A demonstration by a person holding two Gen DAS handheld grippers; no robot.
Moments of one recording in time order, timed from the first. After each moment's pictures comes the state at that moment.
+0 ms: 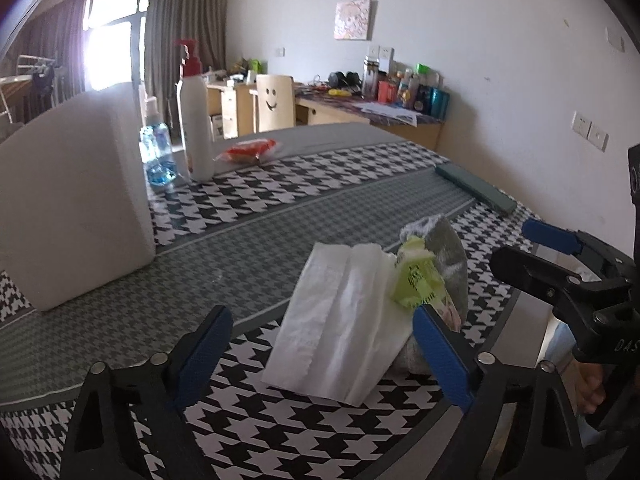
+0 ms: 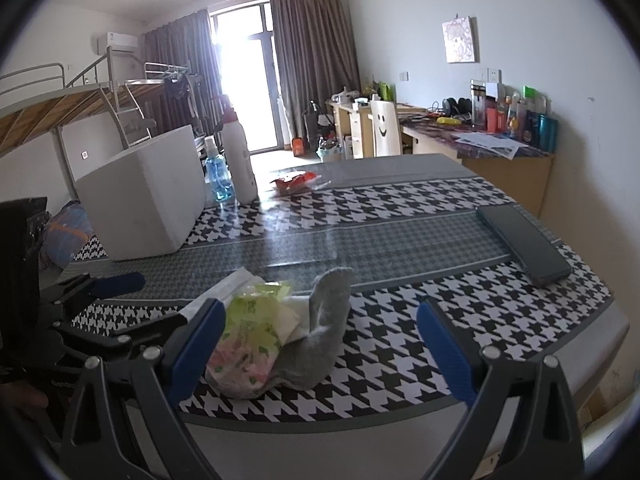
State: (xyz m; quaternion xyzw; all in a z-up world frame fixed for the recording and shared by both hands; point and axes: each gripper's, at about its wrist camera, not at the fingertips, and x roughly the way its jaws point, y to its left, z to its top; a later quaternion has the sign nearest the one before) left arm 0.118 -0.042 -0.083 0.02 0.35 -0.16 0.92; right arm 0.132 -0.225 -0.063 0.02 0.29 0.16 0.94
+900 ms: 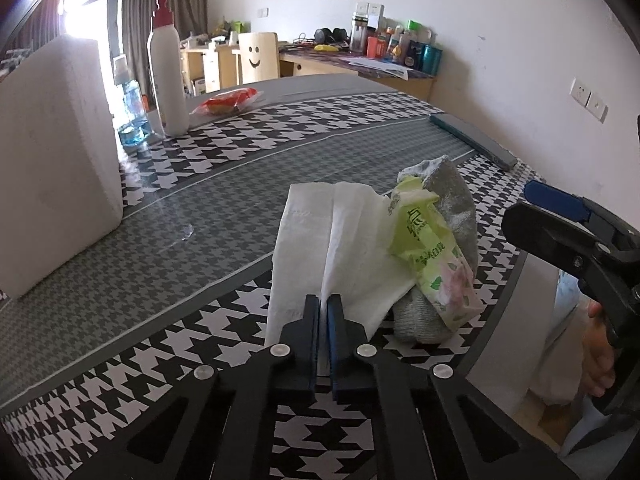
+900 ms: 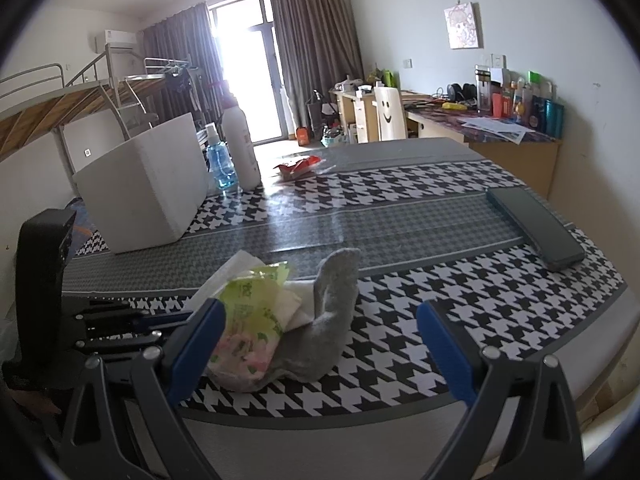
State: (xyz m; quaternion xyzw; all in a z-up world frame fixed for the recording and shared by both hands) left arm 0.130 -0.049 -0.109 0.03 0.42 -0.18 0.89; right arm 0.133 -0.223 -0.073 0.03 0.31 0.17 0.93
